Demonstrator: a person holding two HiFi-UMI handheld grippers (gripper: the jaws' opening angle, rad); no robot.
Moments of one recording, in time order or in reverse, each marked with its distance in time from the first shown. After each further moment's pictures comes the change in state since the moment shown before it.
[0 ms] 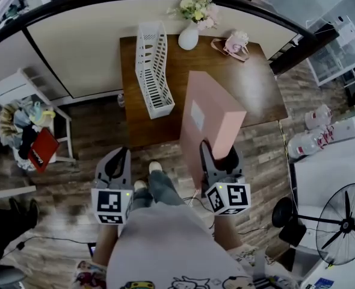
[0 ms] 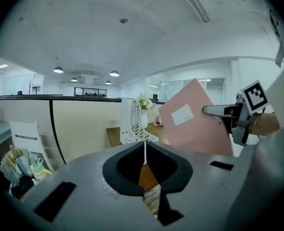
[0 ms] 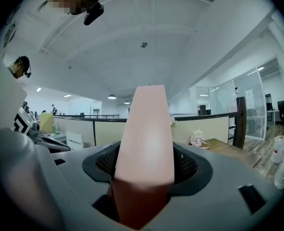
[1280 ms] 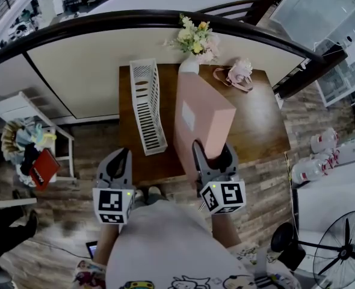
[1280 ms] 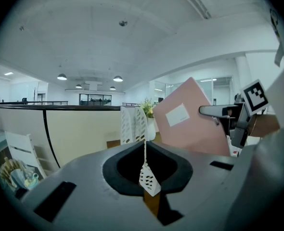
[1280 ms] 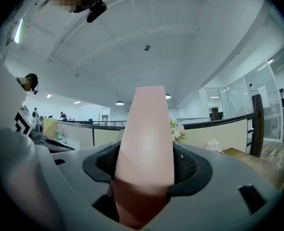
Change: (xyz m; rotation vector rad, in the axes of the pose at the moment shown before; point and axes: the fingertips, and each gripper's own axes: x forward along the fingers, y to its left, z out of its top) left arm 0.108 0.019 0.073 0.020 -0.054 0.083; right arm 0.132 -0.037 0.043 0.003 -0.077 0.135
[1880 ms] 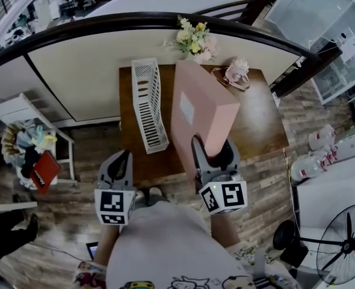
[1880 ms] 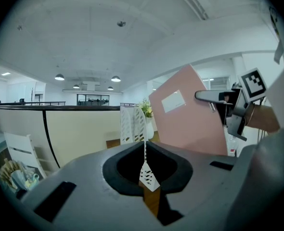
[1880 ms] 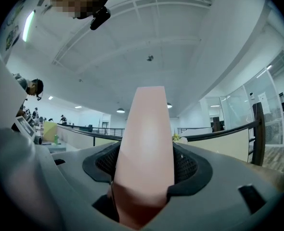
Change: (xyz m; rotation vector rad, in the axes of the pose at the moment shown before) left arm -0.017 0.001 -0.006 0.015 0.001 -0.026; right arm -0.011 0.026 0.041 -0.027 -0.113 0.001
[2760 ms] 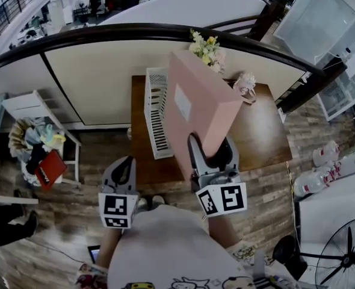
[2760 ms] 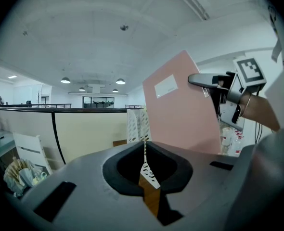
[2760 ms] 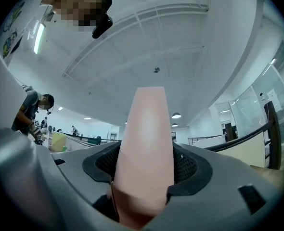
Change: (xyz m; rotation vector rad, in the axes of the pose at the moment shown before) left arm -0.026 0.008 -0.001 -0.006 -0.023 0.061; right arm 0.011 0.045 0.047 0.016 -0.145 0.111
